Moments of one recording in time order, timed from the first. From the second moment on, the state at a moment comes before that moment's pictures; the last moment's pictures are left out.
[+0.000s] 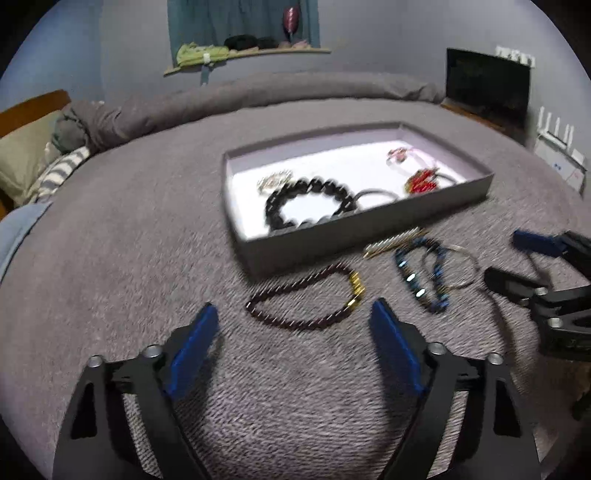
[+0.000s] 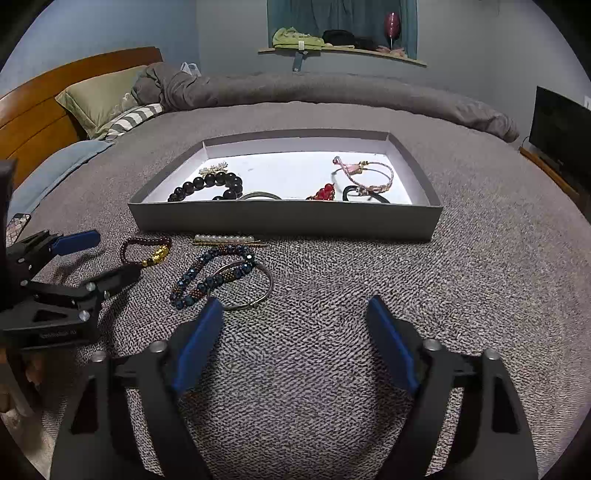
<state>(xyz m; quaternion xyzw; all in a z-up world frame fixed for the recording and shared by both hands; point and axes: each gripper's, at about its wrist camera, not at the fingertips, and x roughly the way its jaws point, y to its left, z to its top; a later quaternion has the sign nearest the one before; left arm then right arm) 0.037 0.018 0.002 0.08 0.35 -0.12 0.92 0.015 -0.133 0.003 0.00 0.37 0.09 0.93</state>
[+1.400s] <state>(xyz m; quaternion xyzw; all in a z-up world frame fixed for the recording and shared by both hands) 0.040 0.006 -0.001 0.10 0.36 -0.15 0.92 0.026 -0.123 0.023 -0.01 0.33 0.09 0.94</state>
